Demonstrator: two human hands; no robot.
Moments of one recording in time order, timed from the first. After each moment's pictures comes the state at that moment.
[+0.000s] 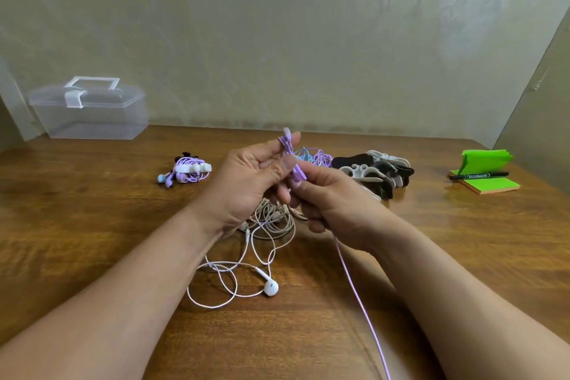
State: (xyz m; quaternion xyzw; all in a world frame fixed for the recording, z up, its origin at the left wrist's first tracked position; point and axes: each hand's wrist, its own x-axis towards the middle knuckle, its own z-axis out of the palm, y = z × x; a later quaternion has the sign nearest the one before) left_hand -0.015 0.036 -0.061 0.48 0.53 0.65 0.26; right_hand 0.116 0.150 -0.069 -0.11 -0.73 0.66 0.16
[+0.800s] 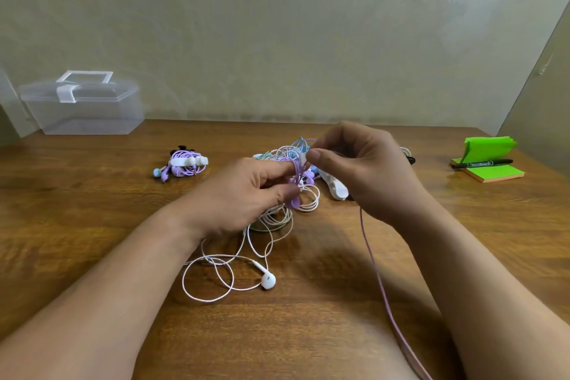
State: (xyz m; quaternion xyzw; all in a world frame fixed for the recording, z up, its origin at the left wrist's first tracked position) left_hand -0.020 0.020 -0.062 0.61 0.64 0.41 0.23; right_hand 0.146 0.168 -0.047 -0.13 -0.83 0.39 0.37
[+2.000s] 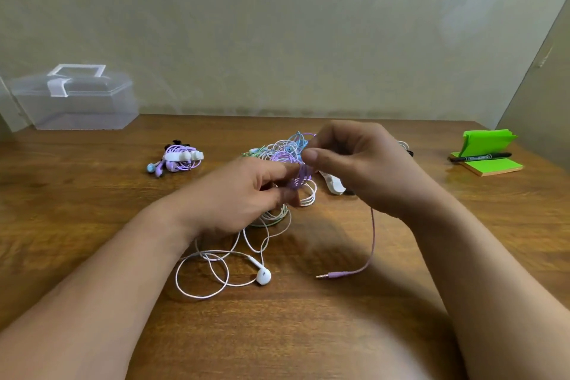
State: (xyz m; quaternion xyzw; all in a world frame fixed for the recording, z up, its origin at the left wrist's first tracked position) left_hand -0.016 0.016 -0.055 0.64 0.67 0.32 0.18; right_hand 0.152 0.168 -0.038 -0.10 -0.86 0.41 0.29
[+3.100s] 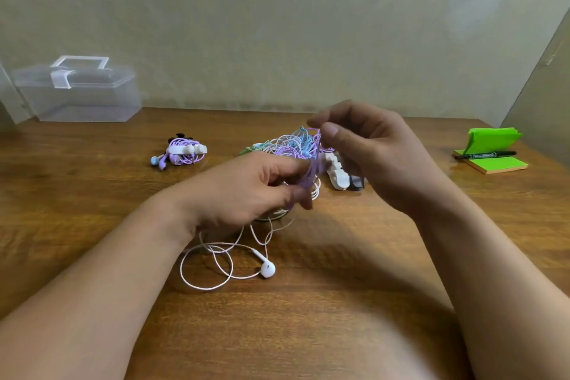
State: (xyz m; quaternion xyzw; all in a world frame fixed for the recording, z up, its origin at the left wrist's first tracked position) left_hand -0.010 0.015 -0.050 0.65 0.64 0.33 0.25; right_hand 0.150 0.177 -0.042 -0.06 -0.80 0.50 0.33
